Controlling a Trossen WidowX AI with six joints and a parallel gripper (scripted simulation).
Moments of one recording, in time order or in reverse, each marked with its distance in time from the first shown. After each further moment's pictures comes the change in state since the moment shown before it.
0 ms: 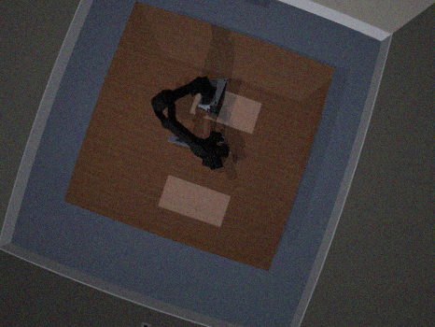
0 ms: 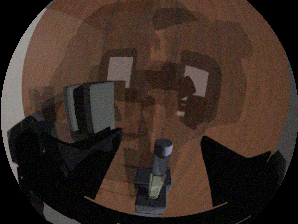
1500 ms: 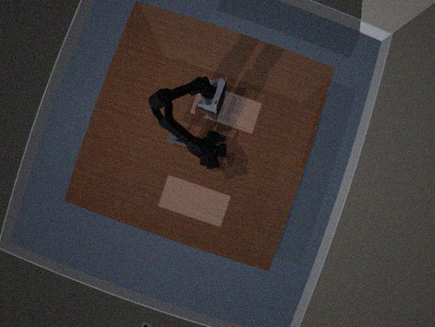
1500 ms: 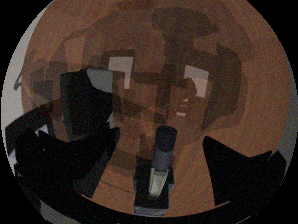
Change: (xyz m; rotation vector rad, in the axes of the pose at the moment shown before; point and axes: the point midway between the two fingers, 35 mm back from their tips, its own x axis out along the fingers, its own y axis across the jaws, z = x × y) arm 0.004 0.000 -0.013 0.001 -0.002 0.001
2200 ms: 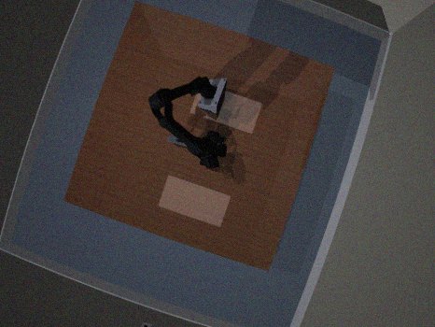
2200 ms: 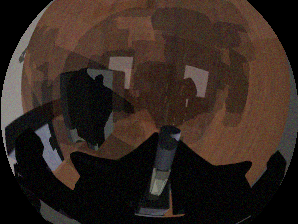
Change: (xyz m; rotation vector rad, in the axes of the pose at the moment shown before) arm 0.000 0.000 -0.001 0.000 0.000 0.000
